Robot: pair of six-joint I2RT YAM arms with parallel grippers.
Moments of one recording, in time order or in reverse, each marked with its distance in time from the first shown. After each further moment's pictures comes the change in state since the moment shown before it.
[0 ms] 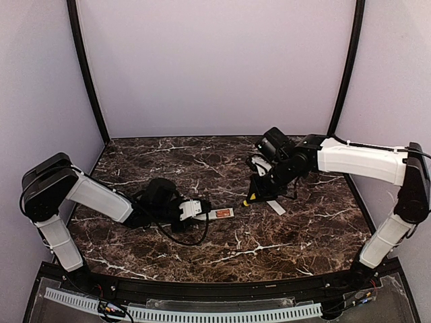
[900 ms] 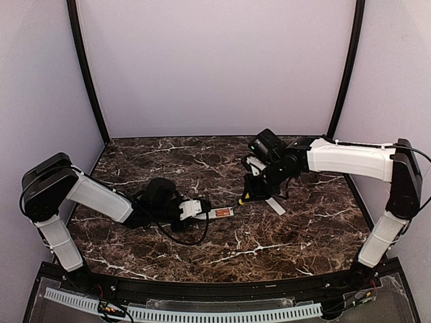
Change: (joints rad) left arm 0.000 0.000 0.000 0.006 -0.014 0.000; right arm 0.000 0.083 0.035 0.051 0.022 0.021
